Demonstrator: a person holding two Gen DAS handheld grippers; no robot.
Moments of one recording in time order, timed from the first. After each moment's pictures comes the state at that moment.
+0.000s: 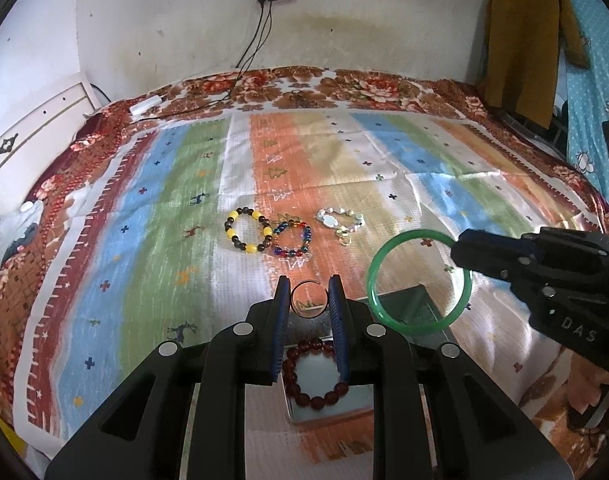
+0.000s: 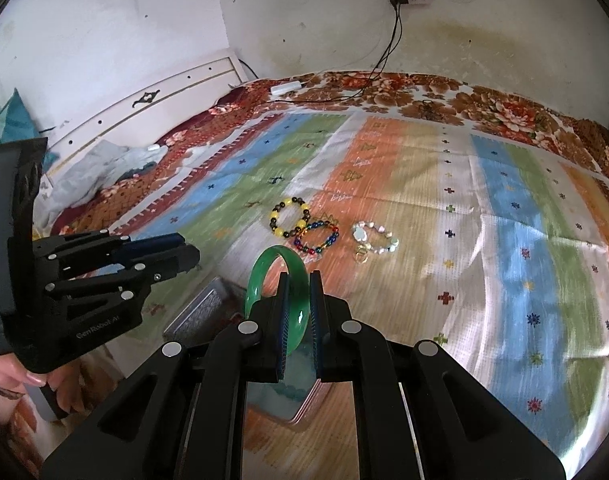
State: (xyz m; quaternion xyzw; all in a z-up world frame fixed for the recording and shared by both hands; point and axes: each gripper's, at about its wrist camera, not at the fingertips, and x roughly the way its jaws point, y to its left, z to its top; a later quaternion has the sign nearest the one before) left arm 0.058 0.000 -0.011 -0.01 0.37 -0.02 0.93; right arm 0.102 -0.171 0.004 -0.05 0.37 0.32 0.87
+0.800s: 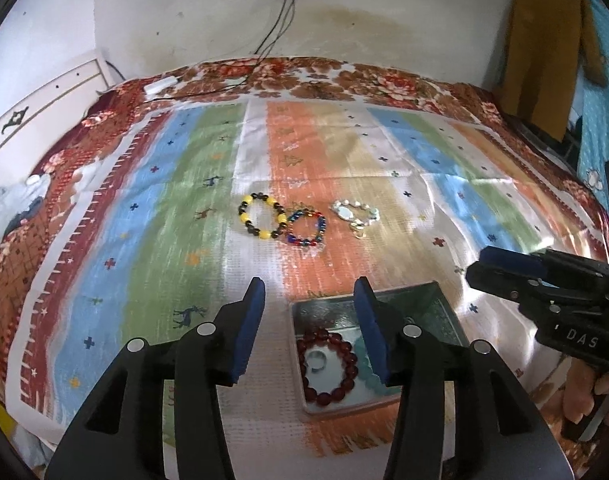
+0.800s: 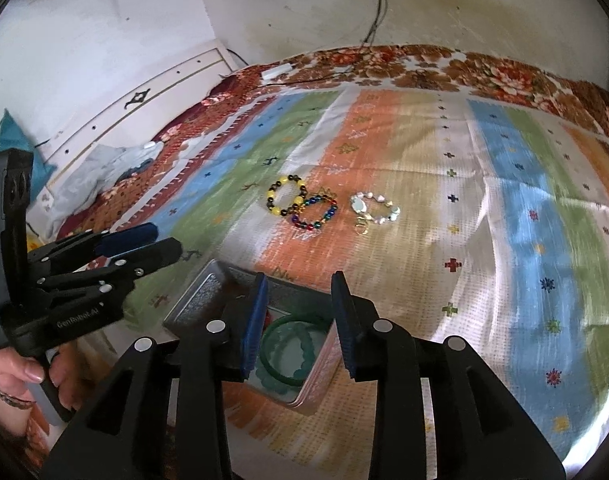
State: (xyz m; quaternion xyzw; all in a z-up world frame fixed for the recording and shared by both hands) left arm 0.063 0.019 -0.015 -0.04 0.39 0.00 0.92; right arm 0.119 -0.184 -0.012 0.00 0.42 0.31 0.85
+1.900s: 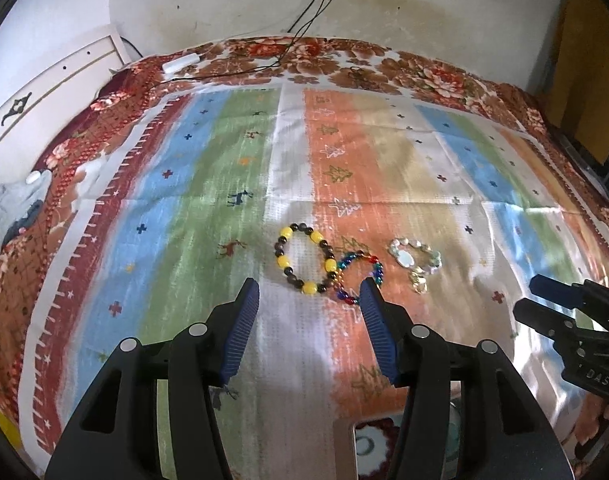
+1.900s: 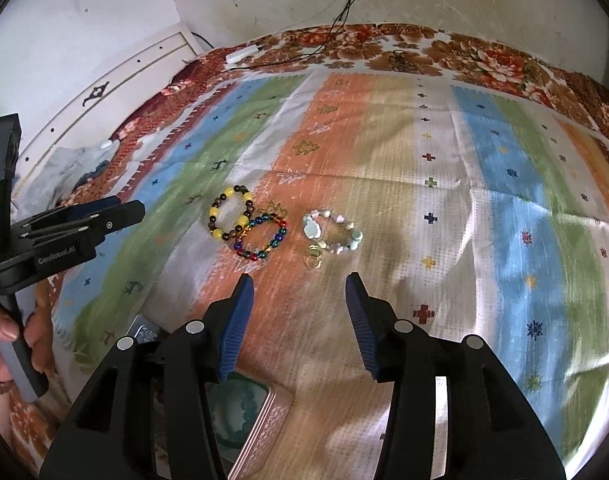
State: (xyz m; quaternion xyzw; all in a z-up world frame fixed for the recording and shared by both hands) left arm 0.166 0.061 -0.021 -0.06 0.43 0.05 0.90; right arm 0.204 -0.169 -0.024 -0.03 0.45 0.27 0.85
